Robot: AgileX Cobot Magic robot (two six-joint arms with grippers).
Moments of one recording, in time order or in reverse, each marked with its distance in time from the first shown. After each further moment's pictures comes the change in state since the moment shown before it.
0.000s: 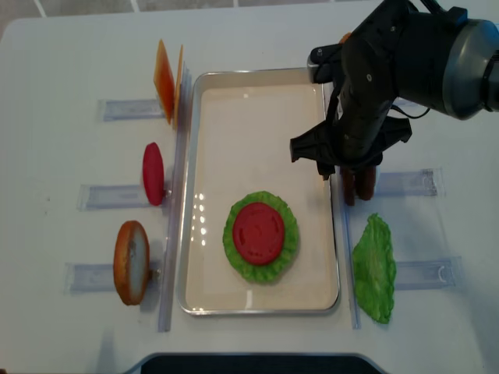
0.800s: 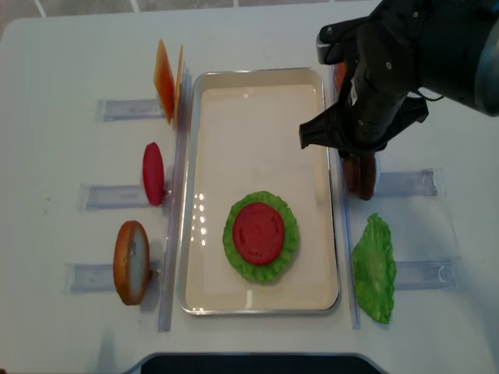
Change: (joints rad) left arm 0.000 0.000 0.000 0.000 0.000 0.000; right arm 0.000 -0.097 -0.001 -0.056 0.035 0.000
